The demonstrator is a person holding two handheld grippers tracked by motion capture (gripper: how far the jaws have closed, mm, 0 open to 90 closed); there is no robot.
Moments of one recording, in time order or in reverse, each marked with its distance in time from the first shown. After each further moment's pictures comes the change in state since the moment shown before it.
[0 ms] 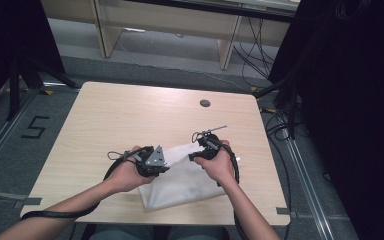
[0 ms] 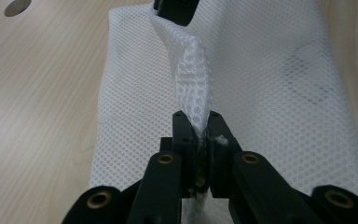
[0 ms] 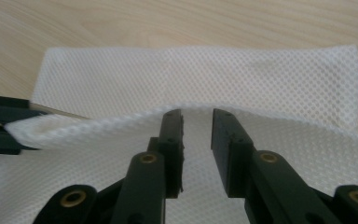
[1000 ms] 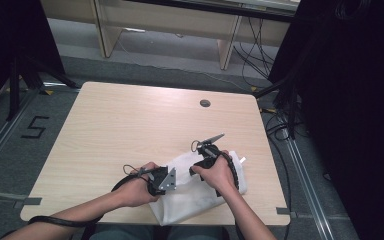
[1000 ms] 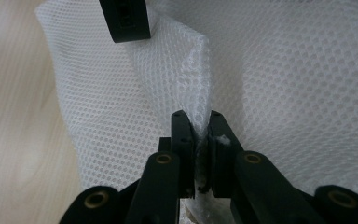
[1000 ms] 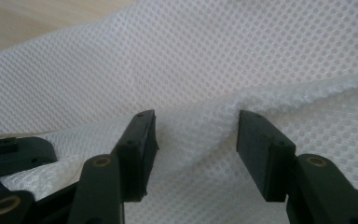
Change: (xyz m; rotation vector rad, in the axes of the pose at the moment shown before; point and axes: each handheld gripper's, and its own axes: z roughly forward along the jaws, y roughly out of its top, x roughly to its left) left arm -0.045 0.000 0.027 0.102 -0.079 0.239; right arm 0.002 -0.024 0.017 0.234 -0.104 0.174
